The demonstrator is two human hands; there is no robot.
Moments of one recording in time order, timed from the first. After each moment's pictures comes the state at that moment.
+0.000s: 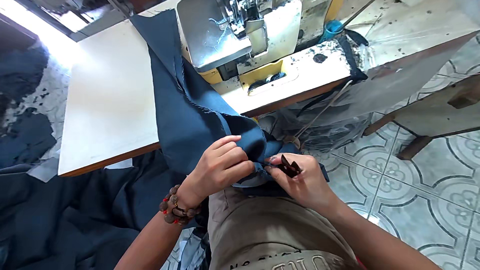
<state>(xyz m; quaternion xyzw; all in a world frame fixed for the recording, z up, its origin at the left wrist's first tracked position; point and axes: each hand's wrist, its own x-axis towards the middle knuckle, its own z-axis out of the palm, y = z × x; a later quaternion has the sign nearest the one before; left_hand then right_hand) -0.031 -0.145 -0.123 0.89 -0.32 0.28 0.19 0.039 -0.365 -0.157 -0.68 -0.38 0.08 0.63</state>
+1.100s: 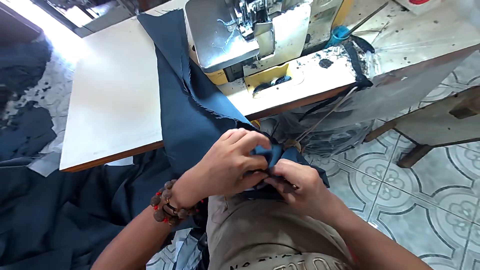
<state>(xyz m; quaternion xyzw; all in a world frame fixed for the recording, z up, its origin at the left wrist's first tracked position) -0.017 -0.154 -0.092 0.94 -0.28 0.13 0.18 0.046 -0.367 -0.169 -0.66 -0.53 0.00 0.54</state>
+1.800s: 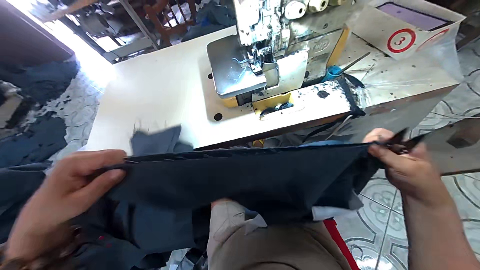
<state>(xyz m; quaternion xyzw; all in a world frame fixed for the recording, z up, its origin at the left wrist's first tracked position) -0.148 -0.003 0.015 0.95 -0.03 0.13 0.28 0.169 -0.466 -0.156 -0.67 -0.32 0.06 0.67</state>
